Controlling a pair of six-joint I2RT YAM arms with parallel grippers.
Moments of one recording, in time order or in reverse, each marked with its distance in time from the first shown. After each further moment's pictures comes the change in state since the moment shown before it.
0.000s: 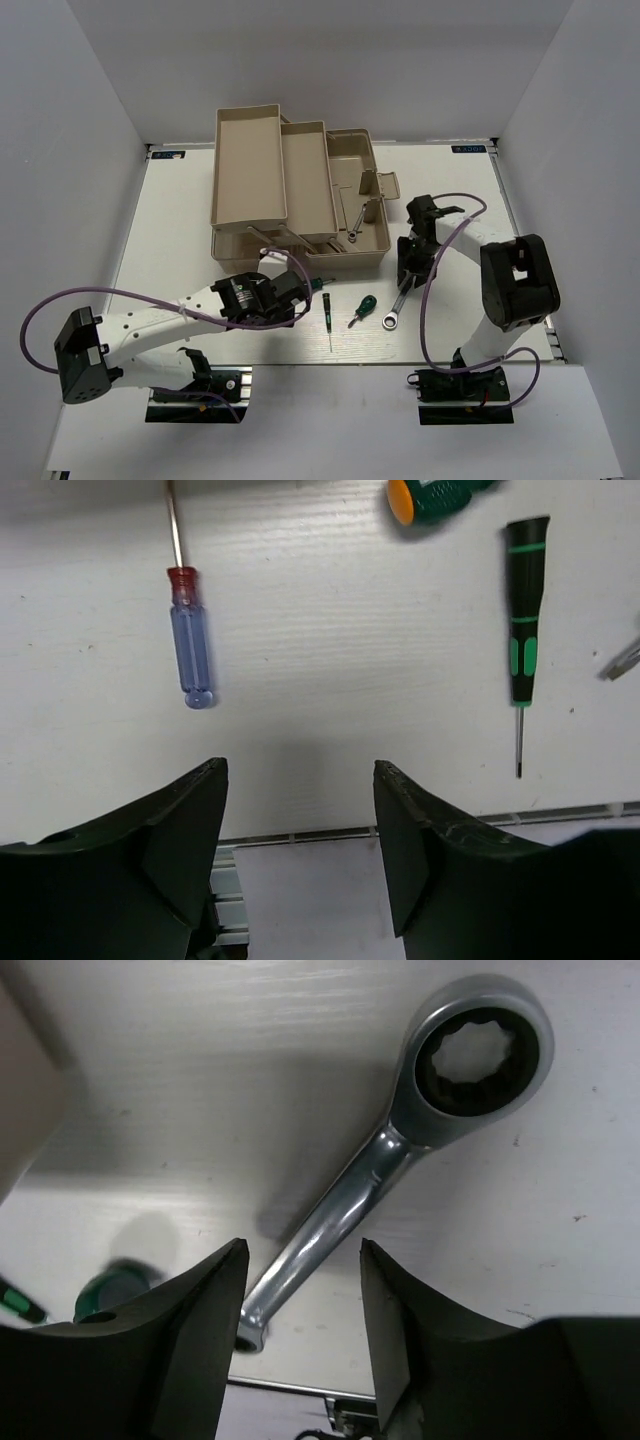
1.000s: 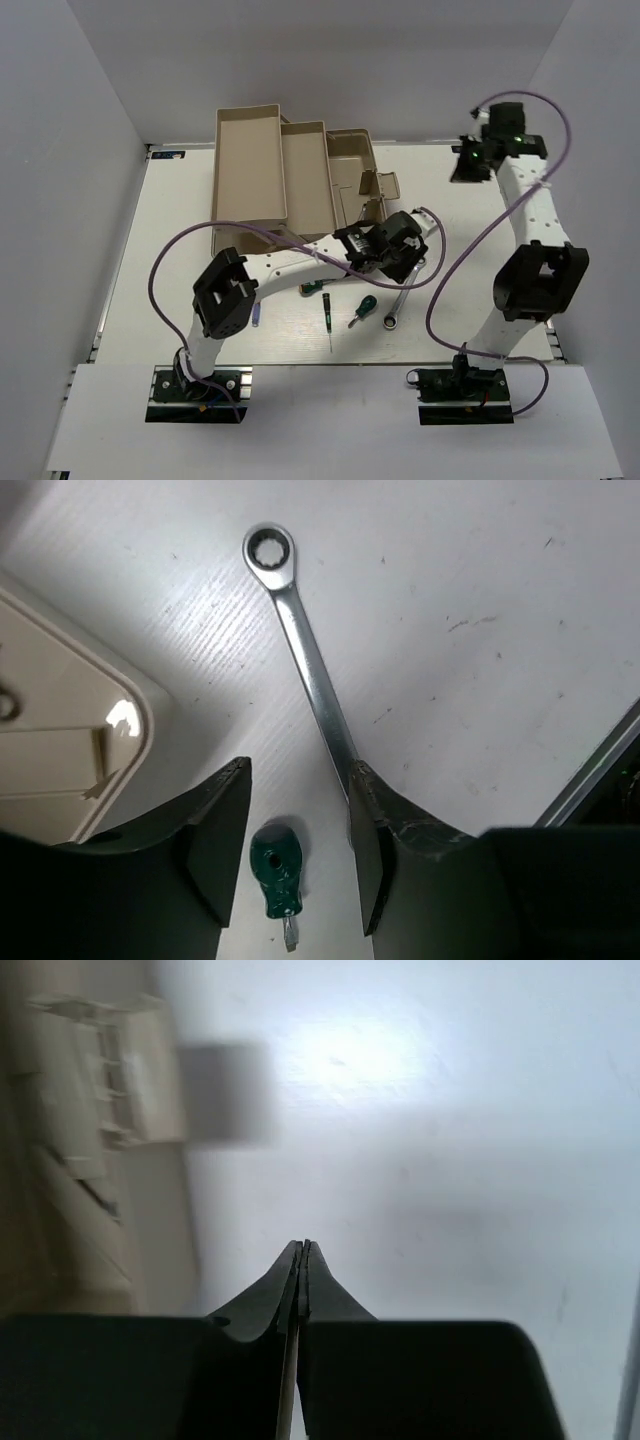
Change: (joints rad) left arm 0.001 0.832 0.856 0.450 0.348 0.698; right arm -0.274 0.067 0.748 -0.097 -0.088 -0.245
